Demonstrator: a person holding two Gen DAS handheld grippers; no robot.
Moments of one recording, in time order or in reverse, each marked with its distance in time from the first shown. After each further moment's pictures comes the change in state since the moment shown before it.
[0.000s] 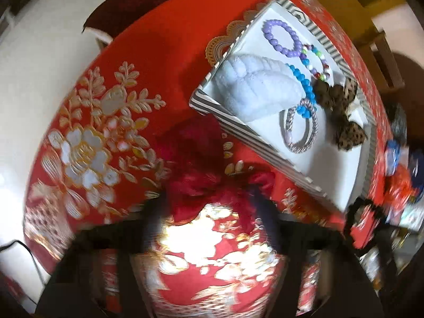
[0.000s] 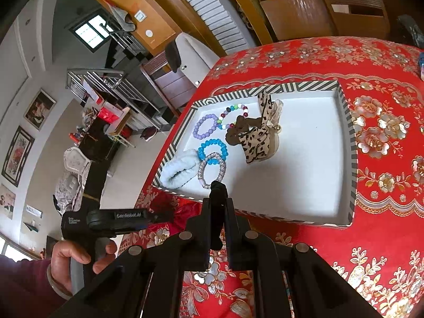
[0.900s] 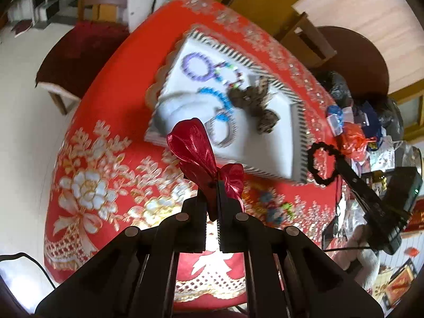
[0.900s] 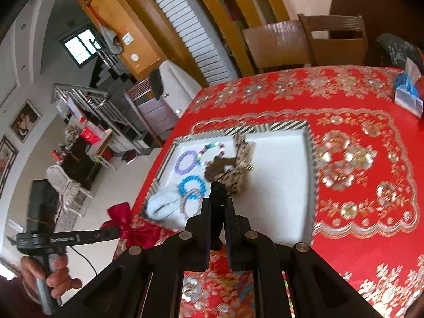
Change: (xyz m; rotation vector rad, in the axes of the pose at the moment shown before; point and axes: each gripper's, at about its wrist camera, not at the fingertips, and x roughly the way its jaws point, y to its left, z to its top) left arm -0.095 -0.015 -0.005 0.269 -0.093 -0.257; right arm -0.039 -0.001 0.029 0.007 -0.136 -0.134
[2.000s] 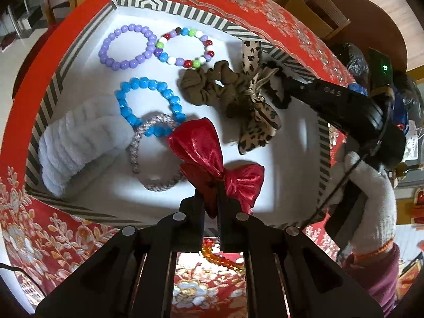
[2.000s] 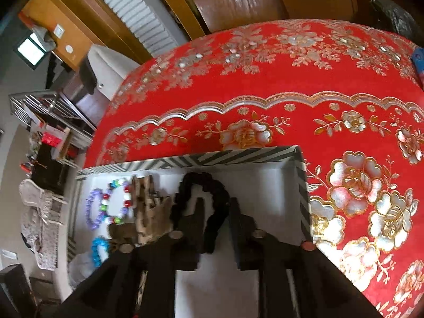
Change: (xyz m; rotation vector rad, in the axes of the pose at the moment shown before) left arm 0.136 -0.065 0.036 0.061 0.124 0.103; right arm 0.170 -0.104 0.088 0.134 0.179 -0.135
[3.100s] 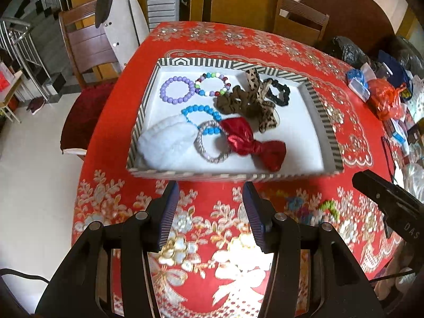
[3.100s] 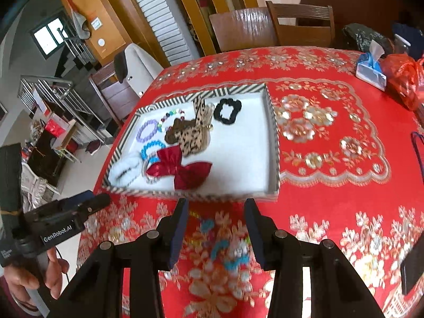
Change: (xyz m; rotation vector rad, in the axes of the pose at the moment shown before) left arm -0.084 0.002 -0.078 0.229 -0.264 0.228; right arm -0.158 0.058 -0.193 -0.086 -0.119 -0.085
